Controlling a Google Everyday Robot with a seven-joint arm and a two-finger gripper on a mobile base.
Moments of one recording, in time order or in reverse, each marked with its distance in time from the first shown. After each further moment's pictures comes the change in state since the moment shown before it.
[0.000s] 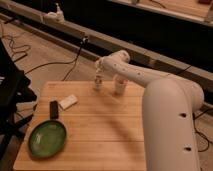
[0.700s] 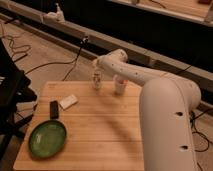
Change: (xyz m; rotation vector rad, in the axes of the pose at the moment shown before) arm -0.006 0.005 0.004 0.004 -0.018 -0.035
